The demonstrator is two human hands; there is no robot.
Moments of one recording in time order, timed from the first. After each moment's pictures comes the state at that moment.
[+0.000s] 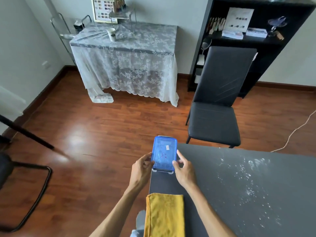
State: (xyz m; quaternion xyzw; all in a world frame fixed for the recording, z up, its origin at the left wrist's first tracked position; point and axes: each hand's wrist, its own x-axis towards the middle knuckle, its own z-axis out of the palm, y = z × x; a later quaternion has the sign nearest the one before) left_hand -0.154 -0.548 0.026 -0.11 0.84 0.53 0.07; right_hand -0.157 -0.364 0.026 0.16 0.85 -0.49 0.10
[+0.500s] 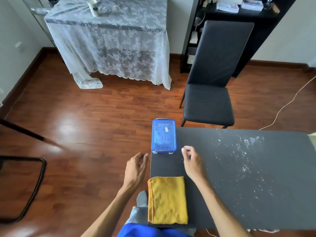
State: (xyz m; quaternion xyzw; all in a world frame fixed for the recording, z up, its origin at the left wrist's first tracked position) left_hand -0.122 -0.571 0.010 -0.10 0.86 0.49 0.08; right_hand -0.129 -0.346 0.011 0.22 0.89 -0.39 0.10
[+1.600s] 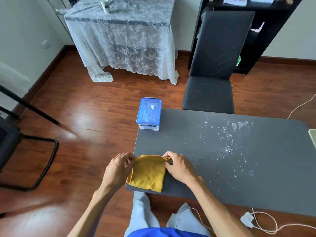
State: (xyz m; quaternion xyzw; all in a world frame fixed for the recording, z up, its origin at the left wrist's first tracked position) left_hand 0.003 -0.534 0.047 -0.06 0.95 0.31 0.08; right_hand -0.031 -0.289 0.005 -0.04 0.92 -0.33 0.21
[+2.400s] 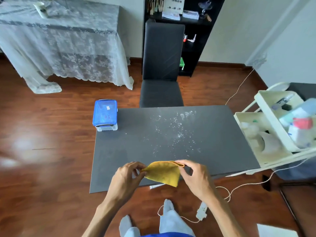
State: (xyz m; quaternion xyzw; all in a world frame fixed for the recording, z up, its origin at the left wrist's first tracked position) left_hand 0.063 -0.410 0.077 0.10 0.90 0.41 0.13; right_hand 0.115 -0.149 0.084 0.11 0.92 -0.36 0.02
